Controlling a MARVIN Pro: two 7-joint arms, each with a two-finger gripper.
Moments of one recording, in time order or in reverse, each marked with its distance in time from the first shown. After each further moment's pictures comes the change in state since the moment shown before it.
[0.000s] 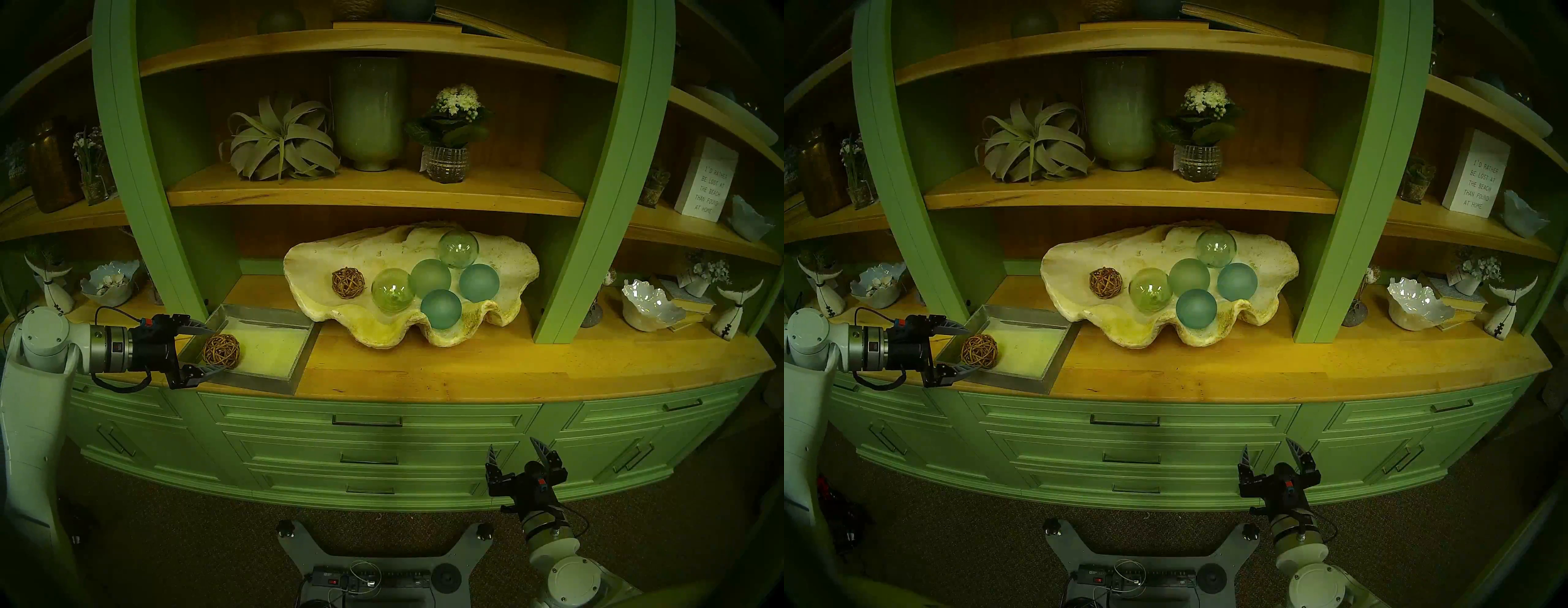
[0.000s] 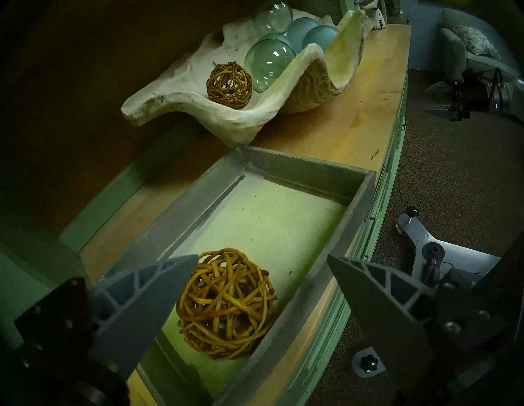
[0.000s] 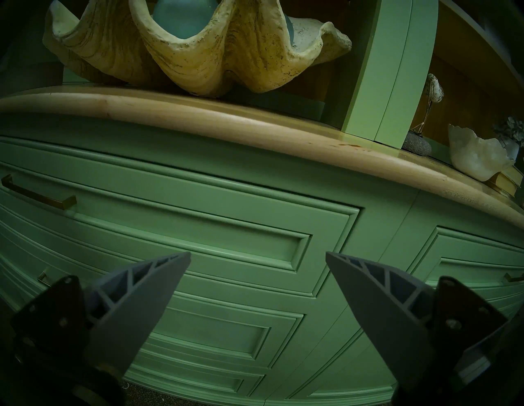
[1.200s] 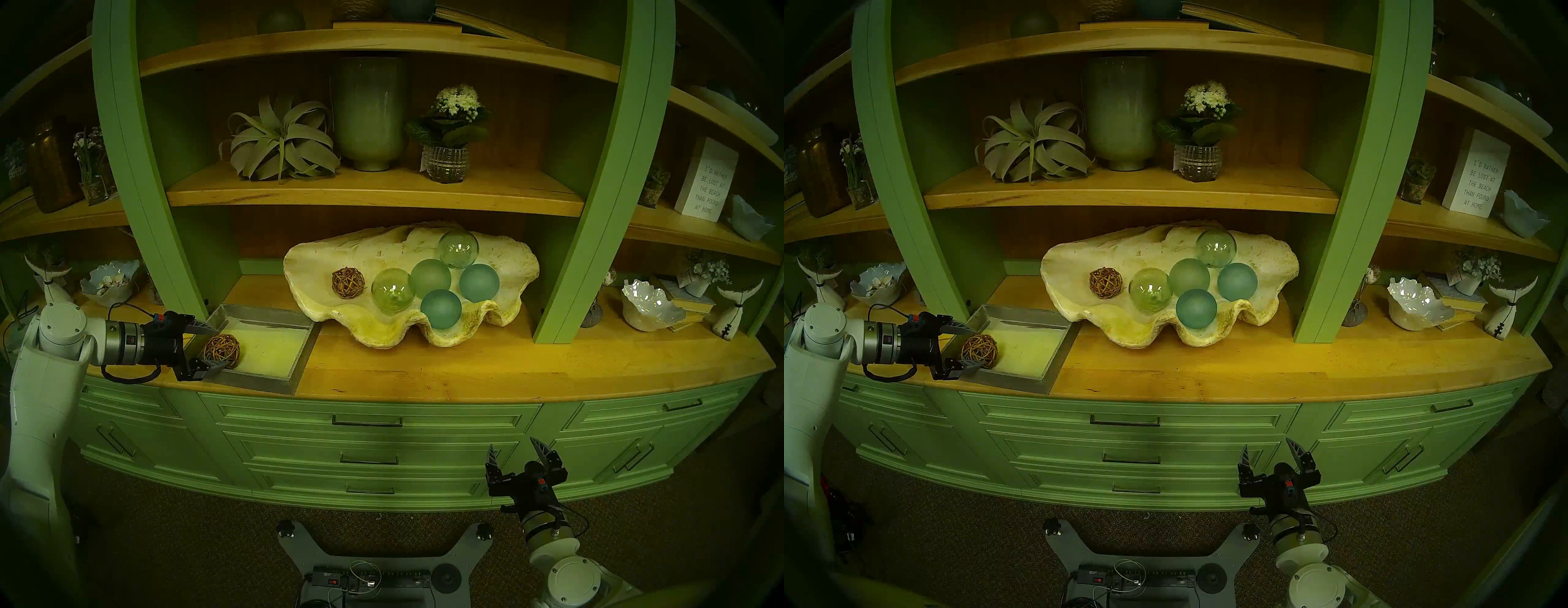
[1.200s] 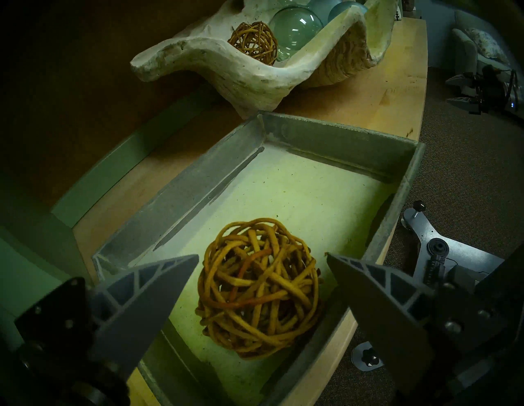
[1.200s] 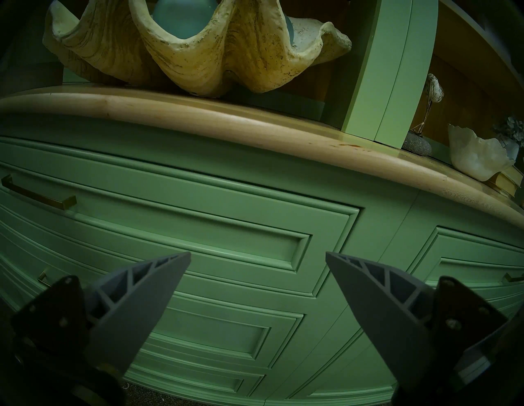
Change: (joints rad) left arm -0.159 0.042 0.168 0.193 0.024 -0.011 0.041; right arm 0.000 0.000 0.000 0.000 0.000 0.000 0.000
